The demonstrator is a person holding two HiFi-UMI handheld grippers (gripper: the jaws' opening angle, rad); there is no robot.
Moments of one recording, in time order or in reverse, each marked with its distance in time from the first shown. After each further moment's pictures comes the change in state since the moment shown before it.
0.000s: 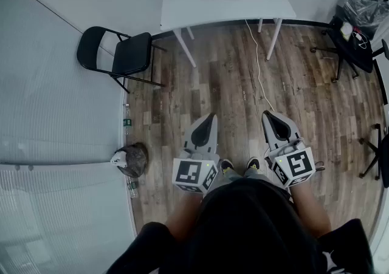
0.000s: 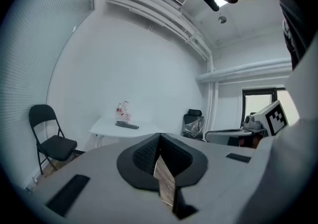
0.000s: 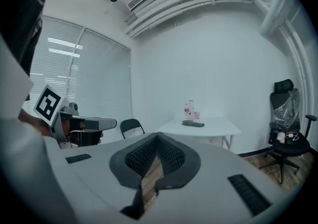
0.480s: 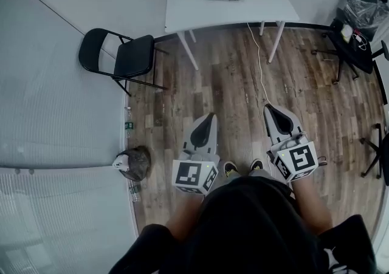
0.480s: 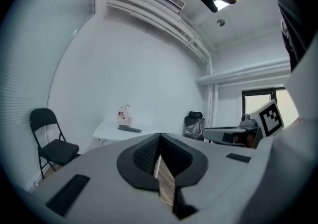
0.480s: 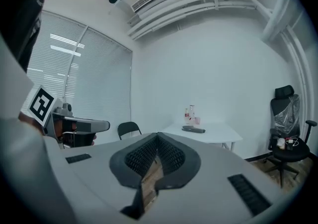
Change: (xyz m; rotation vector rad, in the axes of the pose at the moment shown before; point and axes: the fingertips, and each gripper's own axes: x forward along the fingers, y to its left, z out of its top) left arm -0.022 0.035 0.012 0.011 -0.024 -0.010; right arm 0.028 0.024 0.016 -0.030 -0.033 -0.032
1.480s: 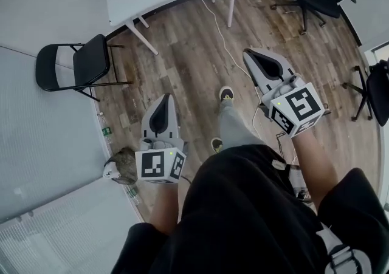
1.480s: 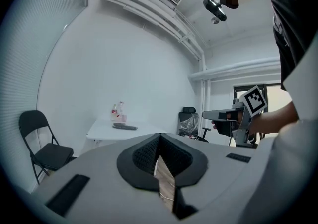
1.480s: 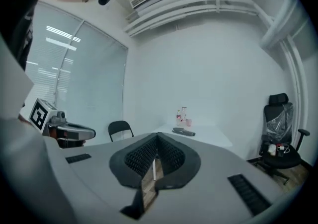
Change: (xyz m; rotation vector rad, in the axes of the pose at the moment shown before) left arm 0.020 0.024 -0.013 0.054 0.046 -0.079; right arm 0.013 -0.055 0.022 -0.029 0.019 -0.066
